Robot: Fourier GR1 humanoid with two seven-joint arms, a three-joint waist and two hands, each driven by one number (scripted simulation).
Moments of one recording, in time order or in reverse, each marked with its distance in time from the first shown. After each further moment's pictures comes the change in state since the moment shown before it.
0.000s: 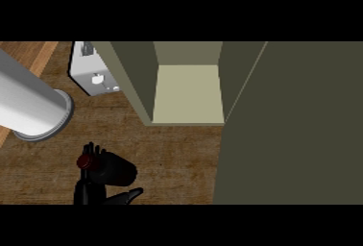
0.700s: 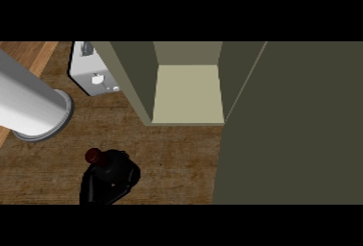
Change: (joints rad) left arm -0.099 -0.003 0.032 0.131 0.006 -0.146 -0.062; right arm -0.016 0.018 0.007 0.002 0.010 -0.011 0.014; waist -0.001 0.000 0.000
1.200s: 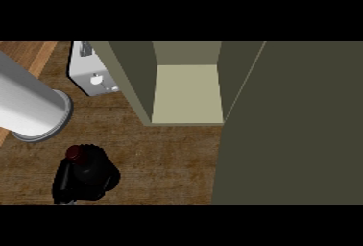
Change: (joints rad) left arm -0.100 0.196 0.054 0.100 -0.021 -0.200 0.024; right arm 0.012 0.005 0.001 0.005 0.007 0.009 -0.020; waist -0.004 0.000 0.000
